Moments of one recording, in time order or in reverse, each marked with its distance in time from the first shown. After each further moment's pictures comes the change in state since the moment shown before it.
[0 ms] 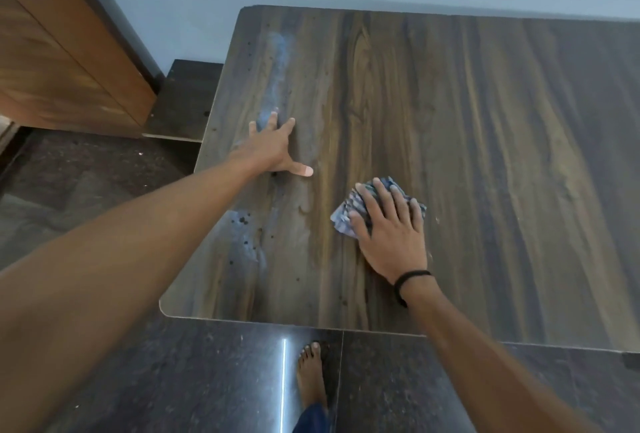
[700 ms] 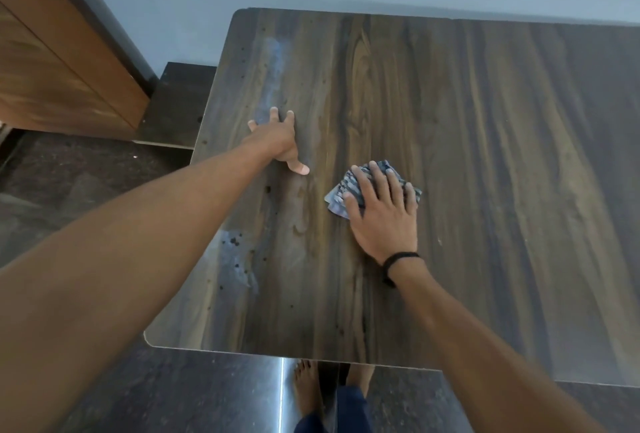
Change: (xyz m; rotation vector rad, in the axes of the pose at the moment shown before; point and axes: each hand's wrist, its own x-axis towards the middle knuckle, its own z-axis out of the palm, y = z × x) left_hand 0.041 0.037 -0.033 0.034 -0.139 -0.156; right_hand 0.065 -0.011 -0.003 0.010 0.028 0.019
